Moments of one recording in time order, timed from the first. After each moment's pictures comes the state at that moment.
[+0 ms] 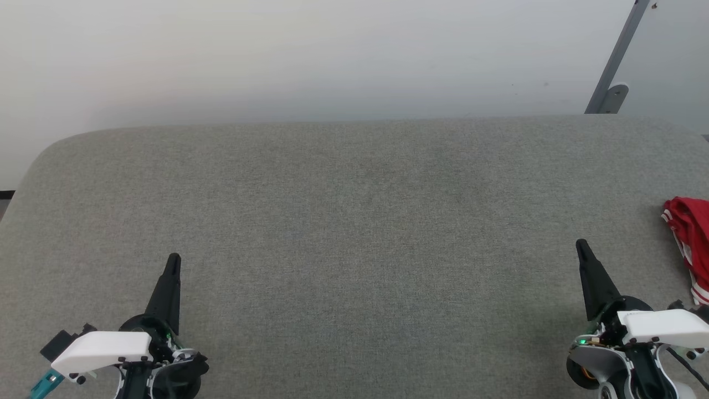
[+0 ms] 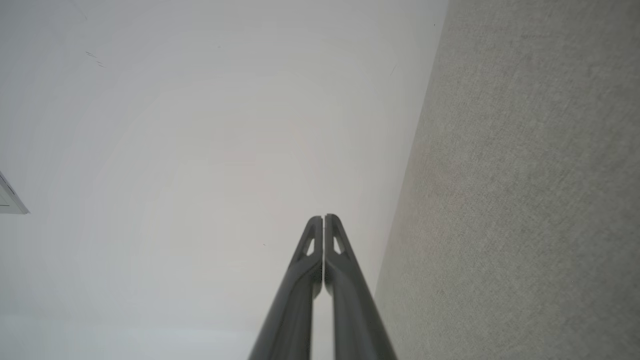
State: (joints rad) left arm -0.10 0.06 0.11 0.25 -1.62 -0.13 0.11; right arm -0.11 -0.05 -0.11 0.24 1.61 0.13 0.11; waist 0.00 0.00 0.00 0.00
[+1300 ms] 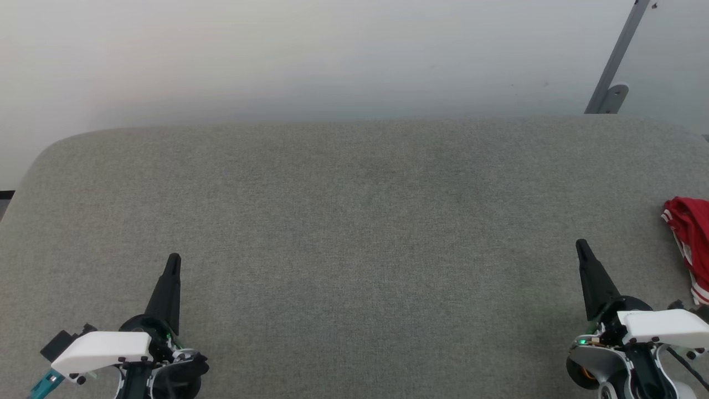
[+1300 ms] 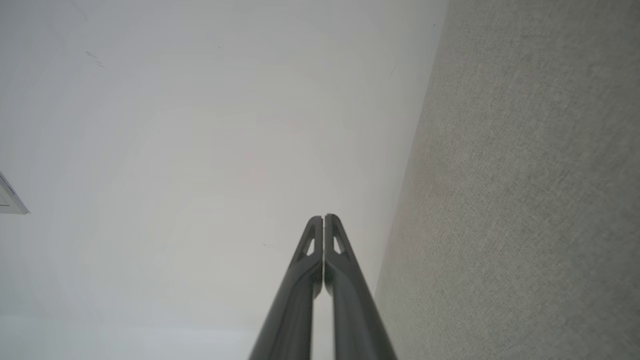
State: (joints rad) left arm -0.10 0.05 0.11 0.25 -1.62 -0.13 0.11; right arm -0.11 -0.05 -0.11 0.24 1.61 0.13 0.11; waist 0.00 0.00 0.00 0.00
